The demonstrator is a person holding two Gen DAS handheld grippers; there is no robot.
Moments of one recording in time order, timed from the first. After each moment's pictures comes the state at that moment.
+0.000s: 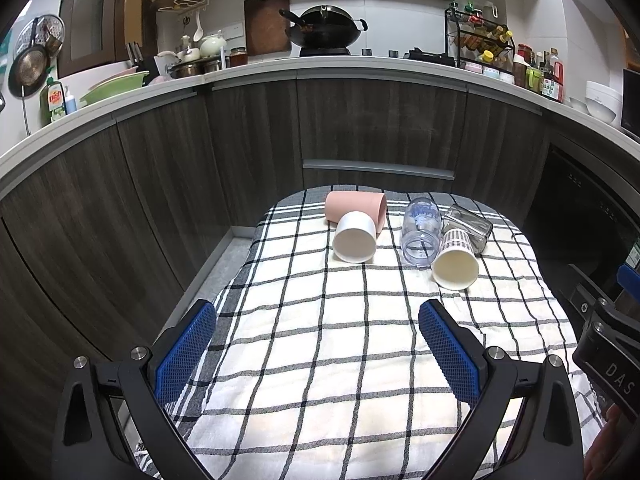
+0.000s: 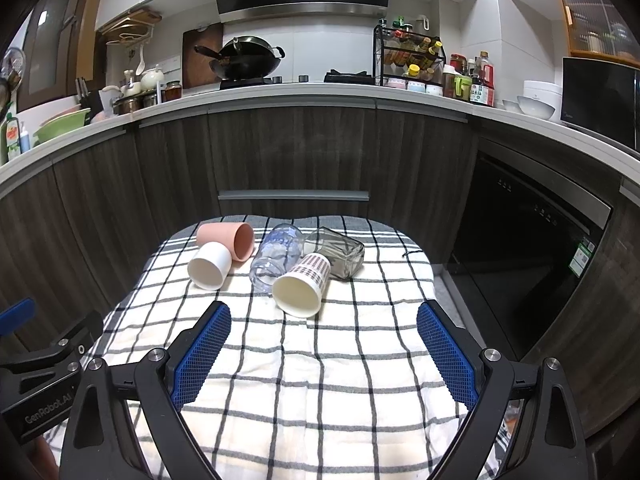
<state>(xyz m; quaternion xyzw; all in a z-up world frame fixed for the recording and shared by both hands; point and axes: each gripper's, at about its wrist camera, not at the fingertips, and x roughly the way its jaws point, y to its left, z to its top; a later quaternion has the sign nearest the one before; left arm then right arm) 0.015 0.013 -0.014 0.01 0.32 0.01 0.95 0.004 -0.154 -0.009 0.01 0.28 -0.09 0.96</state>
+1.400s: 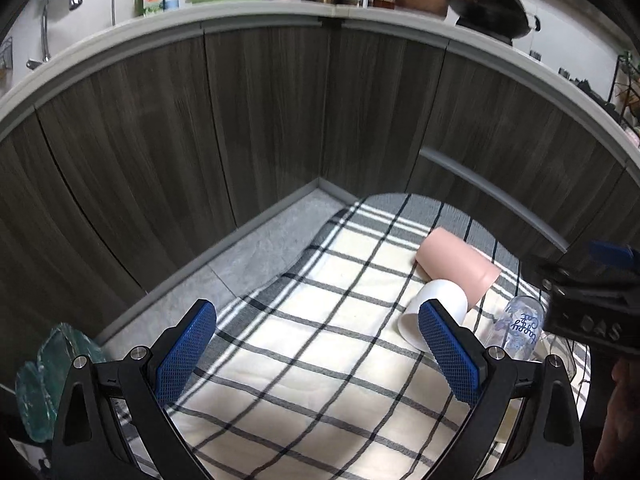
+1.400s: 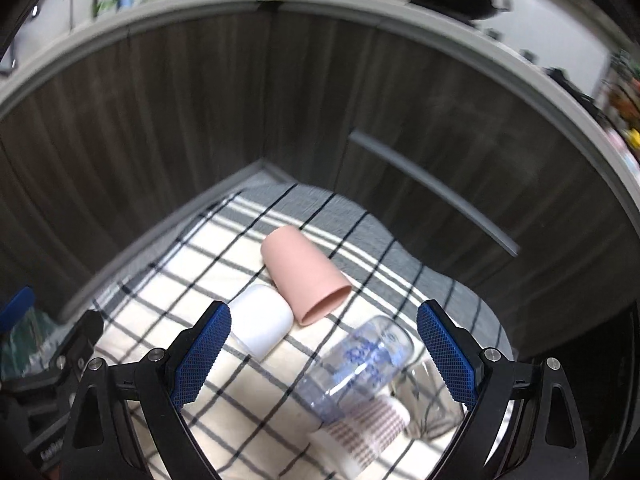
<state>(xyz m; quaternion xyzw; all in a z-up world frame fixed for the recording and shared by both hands) 0.184 0.042 -0.035 -0.15 0.40 0.24 0.87 0.312 -0.066 -0.009 -0.20 0.44 0.19 0.85</state>
